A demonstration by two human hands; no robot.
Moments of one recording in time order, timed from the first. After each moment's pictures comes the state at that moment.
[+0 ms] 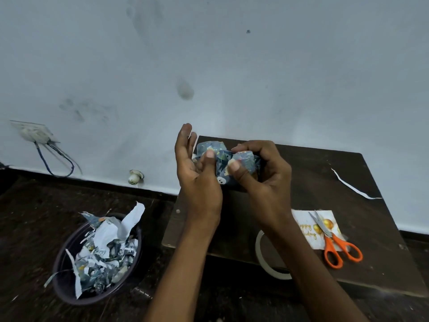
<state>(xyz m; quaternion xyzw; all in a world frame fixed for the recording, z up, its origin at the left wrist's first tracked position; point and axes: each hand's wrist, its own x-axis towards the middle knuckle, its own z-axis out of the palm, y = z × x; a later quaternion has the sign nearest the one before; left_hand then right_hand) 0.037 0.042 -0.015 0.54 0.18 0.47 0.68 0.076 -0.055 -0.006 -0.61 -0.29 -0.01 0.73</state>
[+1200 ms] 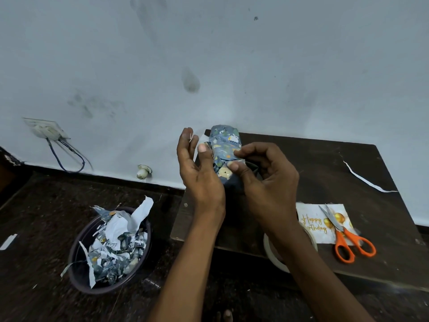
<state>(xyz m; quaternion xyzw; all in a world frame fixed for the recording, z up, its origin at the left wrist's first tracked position) 0.044 0.049 -0.037 0.49 0.23 0.50 0.67 0.070 -0.046 -0.028 -0.67 -0.24 -0.06 0.70</state>
